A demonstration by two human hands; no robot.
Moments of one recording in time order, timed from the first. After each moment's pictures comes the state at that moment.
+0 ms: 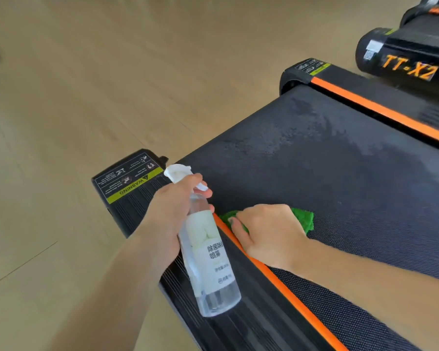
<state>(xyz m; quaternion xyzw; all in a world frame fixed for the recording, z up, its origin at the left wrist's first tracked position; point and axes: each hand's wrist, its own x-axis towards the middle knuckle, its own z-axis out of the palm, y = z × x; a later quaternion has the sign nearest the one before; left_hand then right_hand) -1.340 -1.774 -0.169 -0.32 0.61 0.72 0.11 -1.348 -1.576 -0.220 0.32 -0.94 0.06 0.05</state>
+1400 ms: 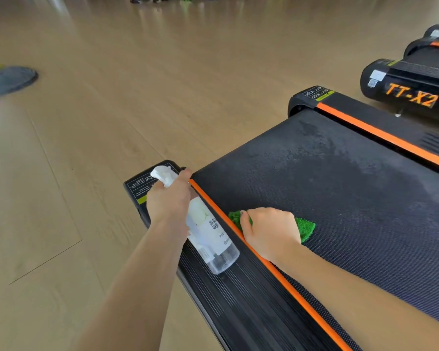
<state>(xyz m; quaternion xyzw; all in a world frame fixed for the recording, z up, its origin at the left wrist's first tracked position) -1.322 -1.783 -0.128 -0.43 0.58 0.68 -0.08 -1.348 -1.598 -0.219 0.18 -0.98 0.06 0.06</state>
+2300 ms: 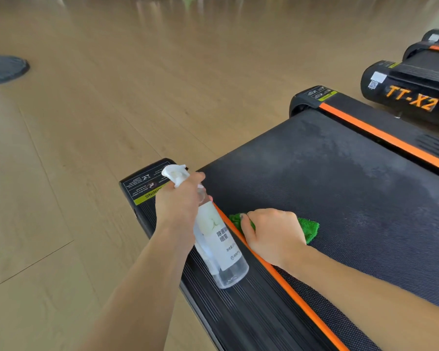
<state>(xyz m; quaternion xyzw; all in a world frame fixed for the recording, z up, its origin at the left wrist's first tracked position) -1.325 -1.780 -0.137 -0.37 0.58 0.72 -0.04 -1.356 -1.596 -0.223 0.24 -0.97 0.04 0.09</state>
